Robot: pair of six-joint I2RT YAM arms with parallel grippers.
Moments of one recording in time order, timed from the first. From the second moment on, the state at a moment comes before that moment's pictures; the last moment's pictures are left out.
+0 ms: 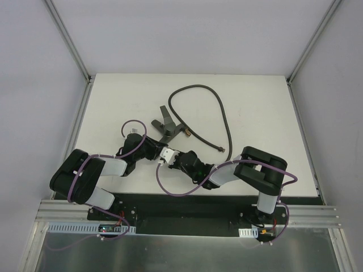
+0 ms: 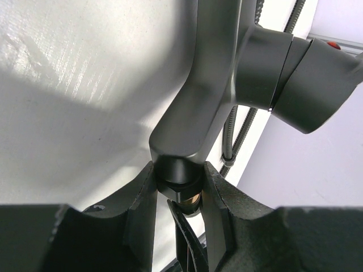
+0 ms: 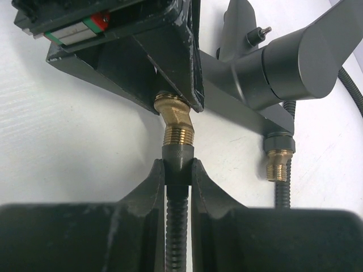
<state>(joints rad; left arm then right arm) -0.42 1.45 0.32 0.57 0.22 -1.41 1.16 1.83 0.68 0.76 0.35 -0.44</state>
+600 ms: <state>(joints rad) -0.43 1.47 0.32 0.58 0.20 -1.41 1.15 1.84 0.68 0.77 0.36 -0.39</state>
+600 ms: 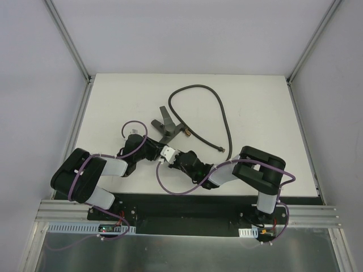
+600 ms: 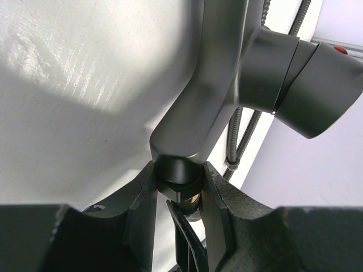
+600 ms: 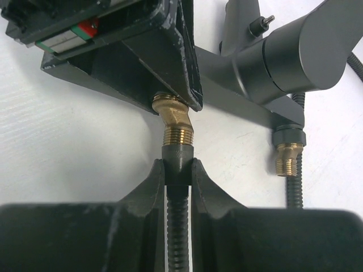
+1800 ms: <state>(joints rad) -0.45 1.51 0.22 0.78 0.20 -1.47 0.85 1.90 0.59 1.02 -0.31 0.13</state>
